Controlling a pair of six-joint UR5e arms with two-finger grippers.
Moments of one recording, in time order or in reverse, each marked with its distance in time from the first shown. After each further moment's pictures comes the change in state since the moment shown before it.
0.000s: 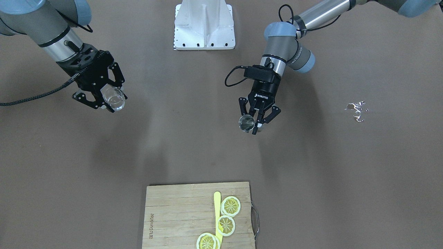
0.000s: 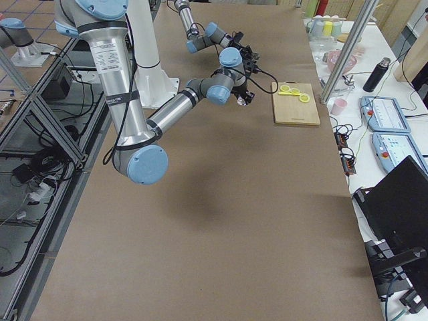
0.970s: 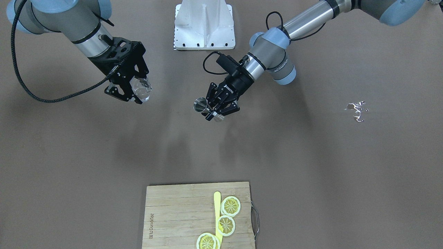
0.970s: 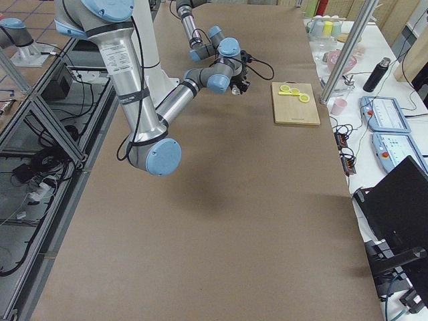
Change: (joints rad) left arm 0.001 -0.156 0.192 -0.313 -0.347 0.213; right arm -0.070 0.109 -0.010 -0.096 0.012 -0.100
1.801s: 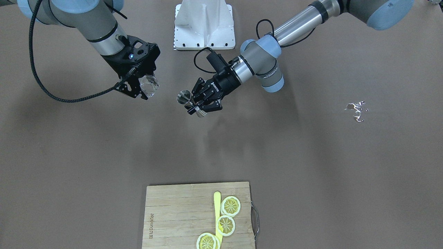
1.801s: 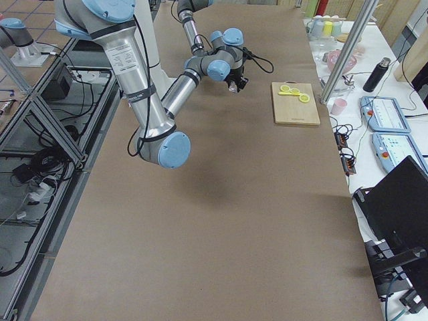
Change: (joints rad) left arm 0.006 -0.084 0.131 -0.159 -0.105 0.026; right arm -0.014 0.104 0.011 -0.279 0.026 -0.018
